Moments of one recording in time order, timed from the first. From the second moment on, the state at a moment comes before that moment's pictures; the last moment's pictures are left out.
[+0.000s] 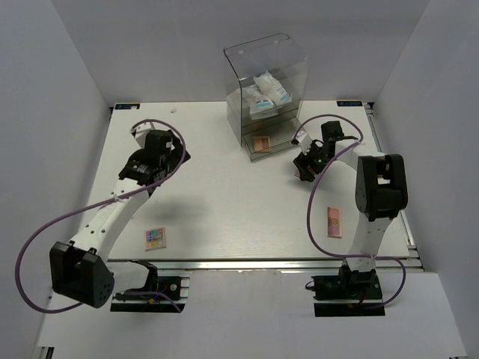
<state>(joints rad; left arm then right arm) -0.32 1.25 1.06 -0.49 -0.40 -0.73 0.12 1.97 1.31 -0.50 -0.43 -0.80</state>
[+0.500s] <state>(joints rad) -0.11 1.08 0.83 -0.77 -0.35 -0.97 0.12 1.88 1.30 -0.55 -0.53 -0.77</state>
